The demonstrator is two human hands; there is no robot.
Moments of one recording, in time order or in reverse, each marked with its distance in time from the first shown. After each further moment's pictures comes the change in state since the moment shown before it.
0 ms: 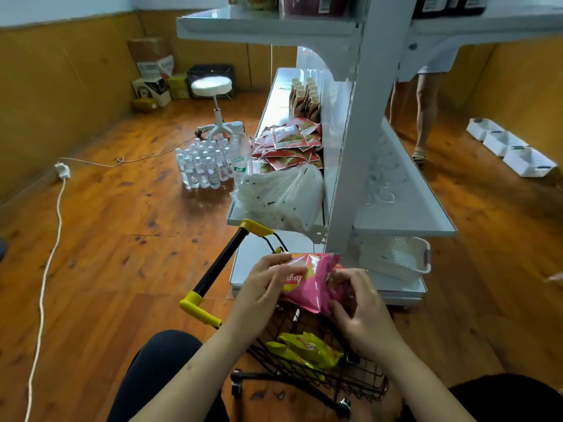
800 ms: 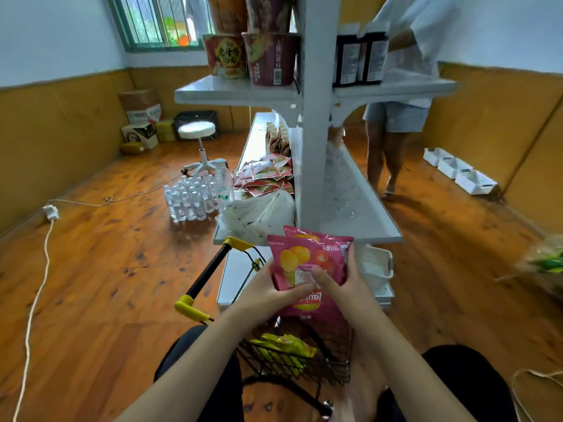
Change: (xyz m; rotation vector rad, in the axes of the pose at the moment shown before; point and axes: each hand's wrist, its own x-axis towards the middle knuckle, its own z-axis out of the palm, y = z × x) left_hand -0.050 0.125 0.029 -0.180 -0.174 -0.180; right_hand -0.044 -0.100 -0.073 0.324 0.066 0.405
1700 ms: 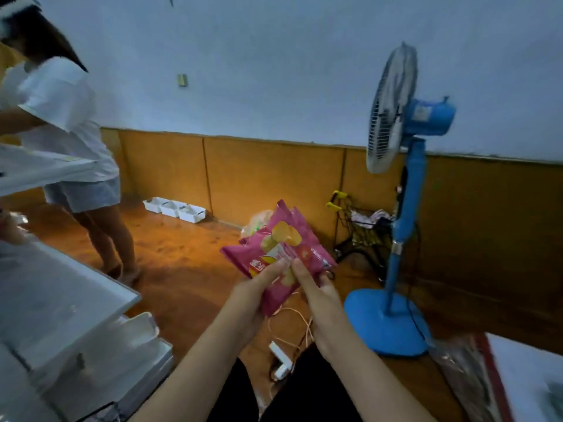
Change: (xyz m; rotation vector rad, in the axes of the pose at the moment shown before) left_hand -0.061 0.144 0.316 -0.589 -0.904 -0.120; right_hand -0.243 -0.020 -0.199 0.554 1.120 0.062
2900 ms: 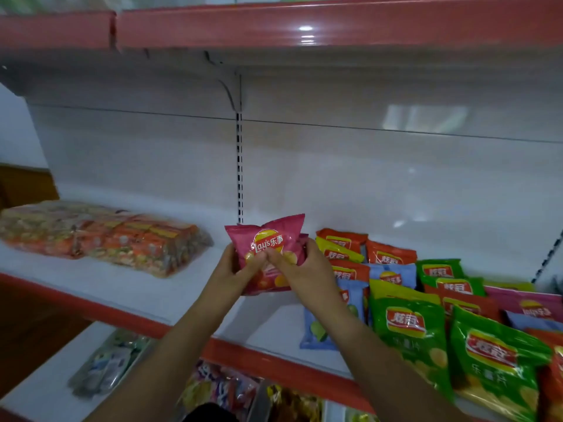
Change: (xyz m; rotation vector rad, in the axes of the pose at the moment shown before) left_hand -0.212 -0.256 0.531 0.143 -1.679 -0.226; right_hand -0.408 -0.130 -0.418 -0.615 1.832 -0.238
